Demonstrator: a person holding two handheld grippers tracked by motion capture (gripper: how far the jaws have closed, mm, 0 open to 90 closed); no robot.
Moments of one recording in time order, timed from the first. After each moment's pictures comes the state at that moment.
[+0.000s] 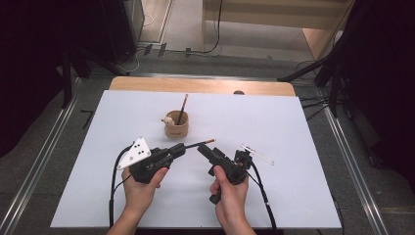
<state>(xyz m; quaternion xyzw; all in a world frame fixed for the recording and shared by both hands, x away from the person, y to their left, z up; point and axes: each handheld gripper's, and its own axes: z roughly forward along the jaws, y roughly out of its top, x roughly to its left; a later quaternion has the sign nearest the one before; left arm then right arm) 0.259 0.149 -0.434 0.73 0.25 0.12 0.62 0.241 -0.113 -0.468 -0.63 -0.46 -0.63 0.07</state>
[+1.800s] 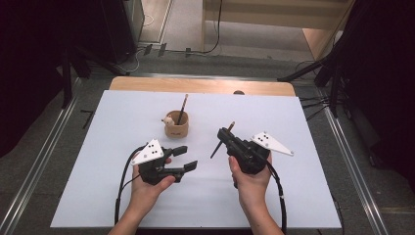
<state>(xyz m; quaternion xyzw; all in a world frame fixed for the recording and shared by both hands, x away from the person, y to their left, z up) 0.261 0.129 -0.444 0.78 0.25 0.06 0.58 0.239 -0.145 -0.417 -0.49 -0.59 -0.62 -0.17</state>
